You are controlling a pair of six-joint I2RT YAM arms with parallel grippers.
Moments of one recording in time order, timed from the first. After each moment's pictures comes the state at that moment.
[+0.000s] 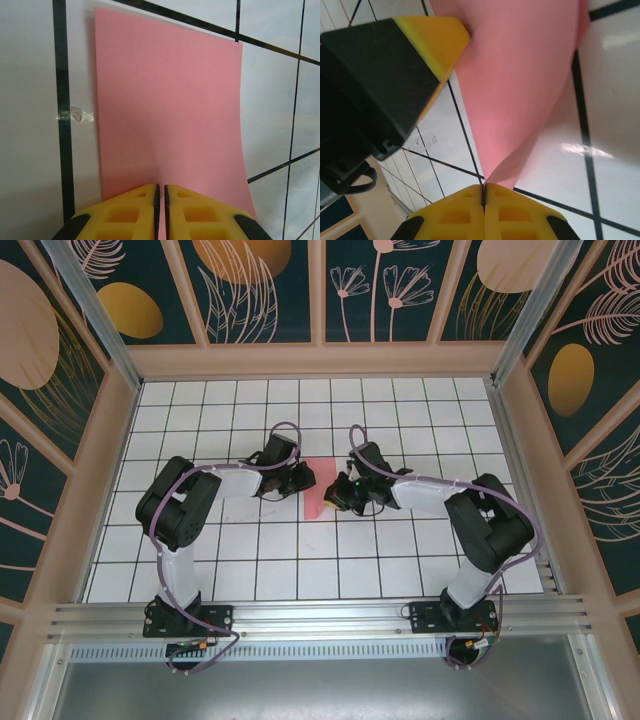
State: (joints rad) left arm -0.54 1.94 1.02 0.03 0.32 -0.81; right arm 0.63 1.70 0.88 -0.07 -0.51 1.08
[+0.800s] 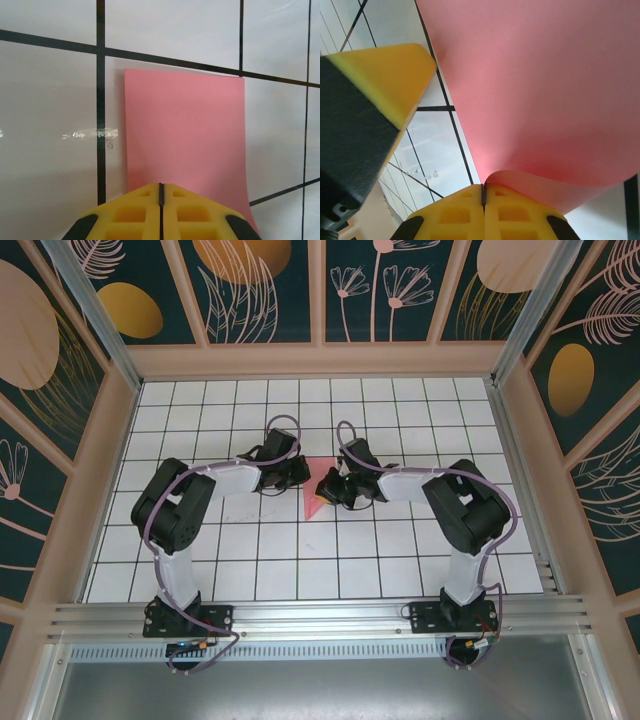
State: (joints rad) left arm -0.54 1.91 1.07 -0.06 0.20 -0.76; right arm 0.64 1.86 0.96 0.02 -0.50 1.07
